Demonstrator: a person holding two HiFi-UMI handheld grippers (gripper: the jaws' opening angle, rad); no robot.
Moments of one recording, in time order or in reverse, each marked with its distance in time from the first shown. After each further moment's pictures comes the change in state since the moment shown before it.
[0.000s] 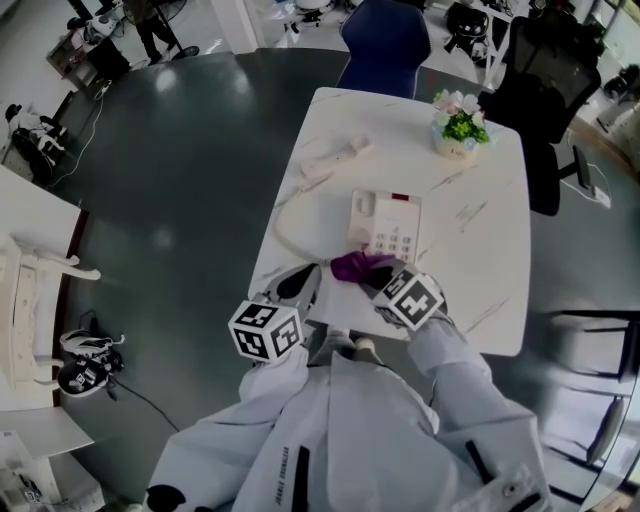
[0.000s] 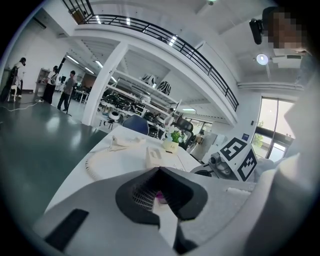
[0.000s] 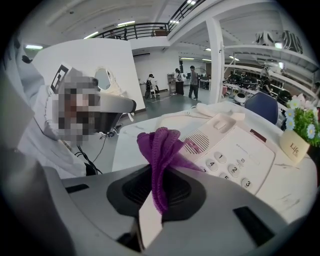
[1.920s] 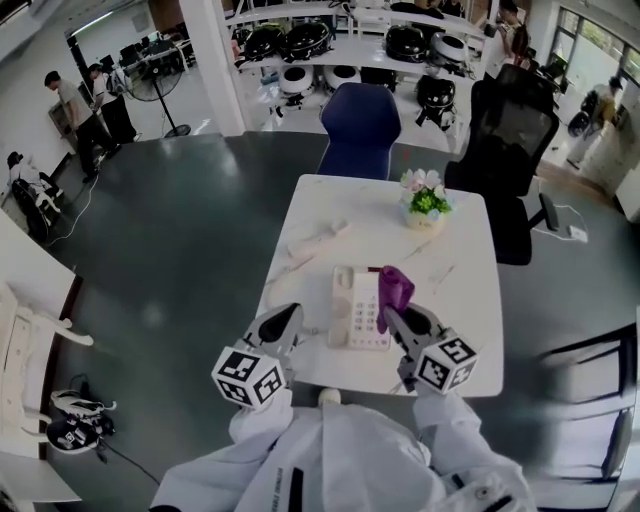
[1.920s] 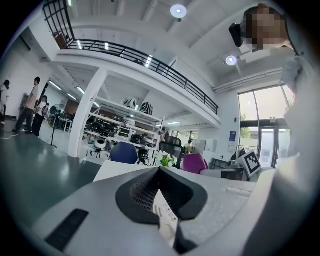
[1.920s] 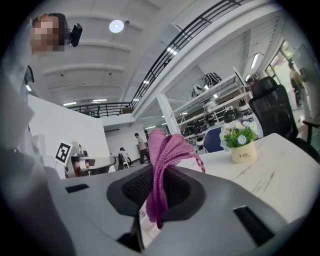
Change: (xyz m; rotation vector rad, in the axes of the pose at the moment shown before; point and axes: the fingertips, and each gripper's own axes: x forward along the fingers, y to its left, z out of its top) left arm -0.024 -0.038 0.101 0.236 -0.222 -0.092; right arm -0.168 -0.058 0.051 0.378 -0.877 -0.246
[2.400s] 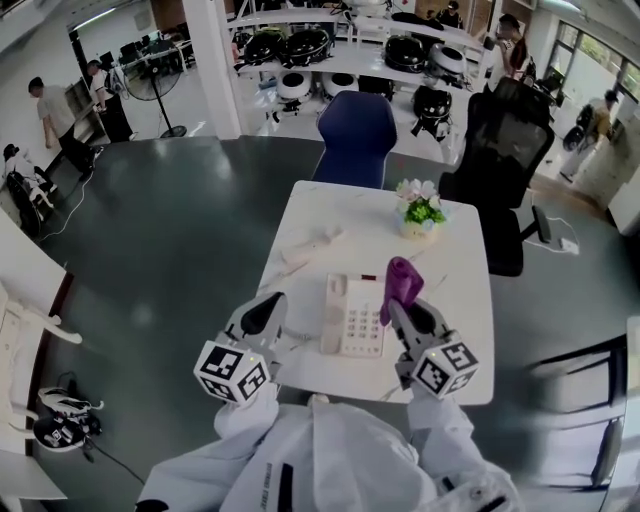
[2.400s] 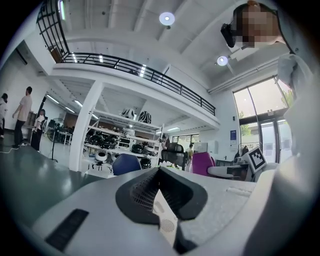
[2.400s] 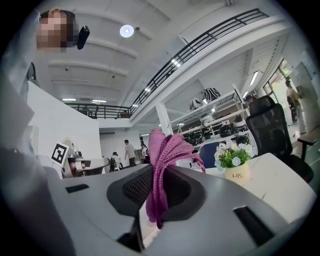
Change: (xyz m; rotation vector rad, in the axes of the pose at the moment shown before) left arm -0.001 0.013 0.043 0.089 -0.092 0.017; right arm -0.005 -0.005 0.049 -0.086 -0.109 -0.068
